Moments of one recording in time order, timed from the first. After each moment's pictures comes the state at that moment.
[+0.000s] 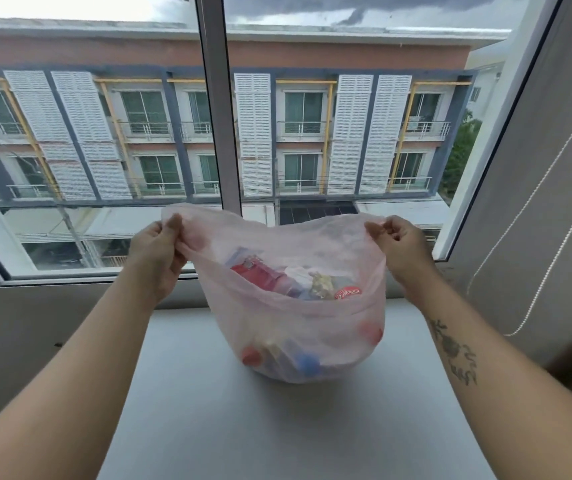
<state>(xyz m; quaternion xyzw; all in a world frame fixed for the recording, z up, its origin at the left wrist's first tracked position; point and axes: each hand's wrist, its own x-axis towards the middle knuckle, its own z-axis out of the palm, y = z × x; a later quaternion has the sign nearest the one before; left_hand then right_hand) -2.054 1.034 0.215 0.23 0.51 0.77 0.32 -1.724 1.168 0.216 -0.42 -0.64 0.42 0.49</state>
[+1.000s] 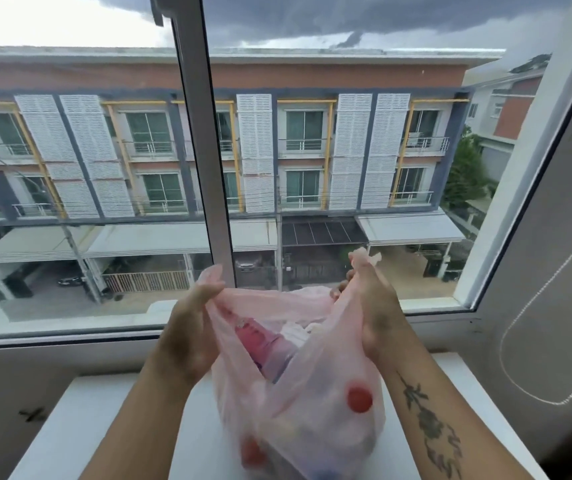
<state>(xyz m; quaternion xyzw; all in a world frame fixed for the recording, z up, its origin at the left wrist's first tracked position) -2.013 1.087 0.196 0.27 0.40 0.72 0.51 -1.804 1.205 0.208 -0.35 -0.36 0.71 0.50</state>
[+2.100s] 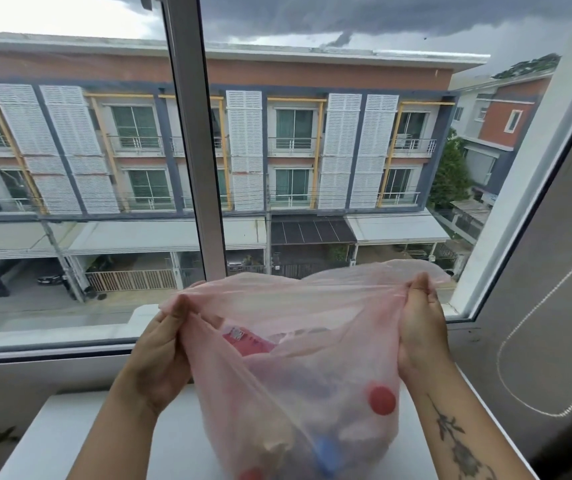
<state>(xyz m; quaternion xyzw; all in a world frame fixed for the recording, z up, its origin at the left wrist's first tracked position) -2.055 1.094 0.162 0.24 0.36 0.74 0.51 -1.773 1.231 0.193 -0.45 -0.32 0.56 0.62</state>
